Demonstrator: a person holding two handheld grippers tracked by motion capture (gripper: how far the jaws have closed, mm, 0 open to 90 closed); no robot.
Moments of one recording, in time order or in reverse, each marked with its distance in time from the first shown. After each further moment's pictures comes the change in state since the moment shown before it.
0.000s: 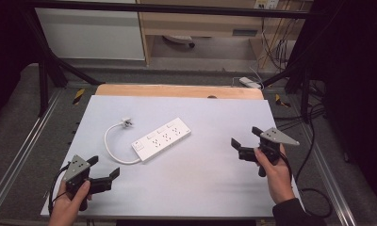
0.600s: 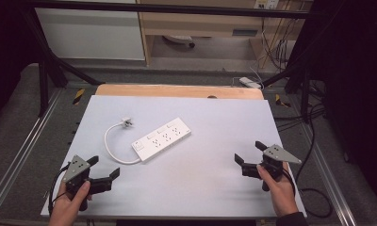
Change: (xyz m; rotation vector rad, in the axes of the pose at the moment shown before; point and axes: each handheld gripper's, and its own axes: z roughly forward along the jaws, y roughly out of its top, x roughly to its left) left arm -0.001 0.000 -0.001 -0.005 -0.004 0.002; right arm 0.004 -0.042 -0.019 0.021 -0.010 -0.025
